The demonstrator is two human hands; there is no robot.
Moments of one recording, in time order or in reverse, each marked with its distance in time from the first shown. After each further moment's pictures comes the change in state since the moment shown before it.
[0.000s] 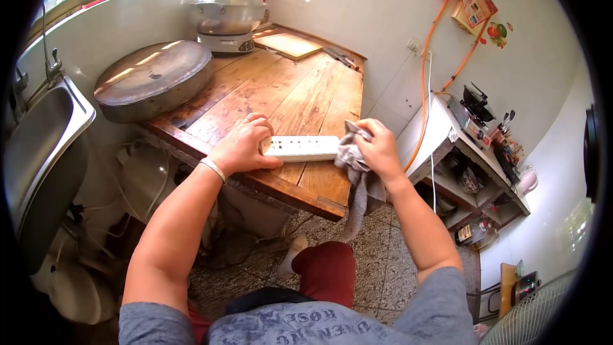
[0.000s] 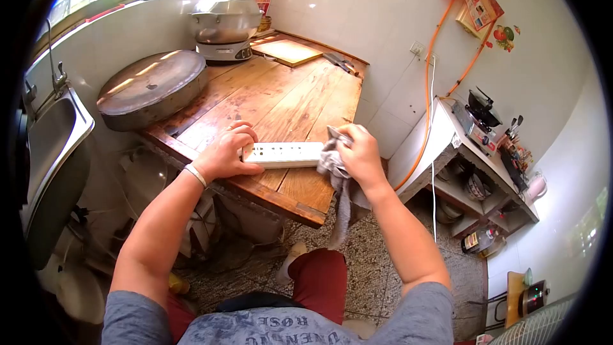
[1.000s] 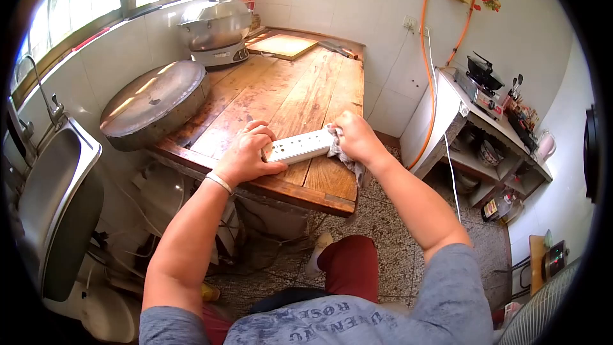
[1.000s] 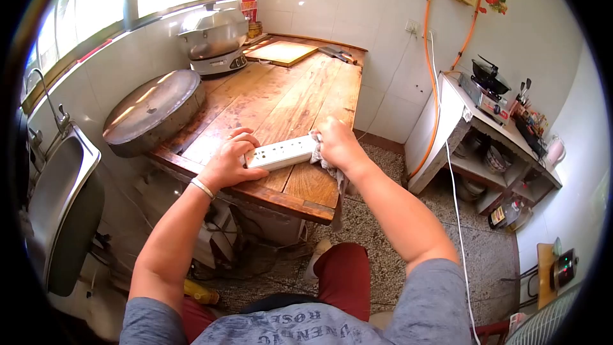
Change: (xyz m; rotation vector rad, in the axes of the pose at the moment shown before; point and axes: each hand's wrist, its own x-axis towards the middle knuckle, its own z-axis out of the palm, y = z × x) left_hand 0.003 -0.001 0.005 0.016 0.031 0.064; right_hand 0.019 0.011 0.046 -0.278 -0.229 0.083
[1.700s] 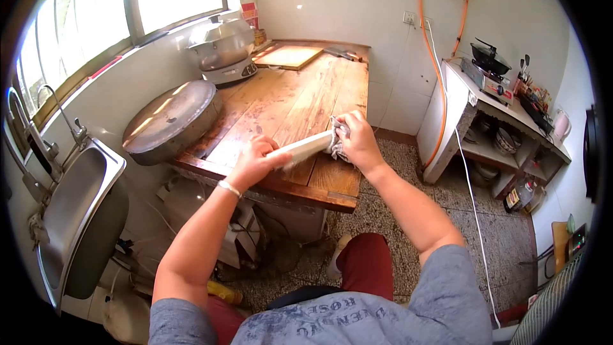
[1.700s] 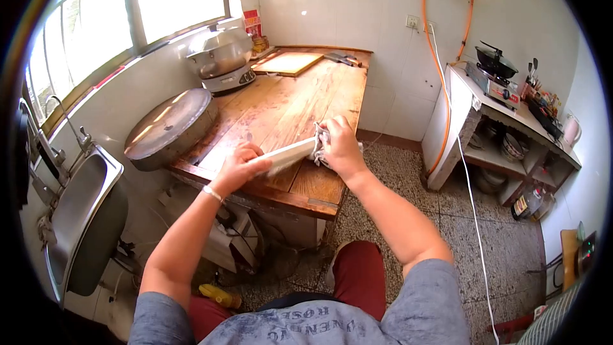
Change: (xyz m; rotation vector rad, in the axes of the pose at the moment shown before) left_hand 0.003 0.023 -0.010 -0.293 -0.082 -0.423; right_hand -0.023 0.002 0.016 0.270 0.382 -0.120
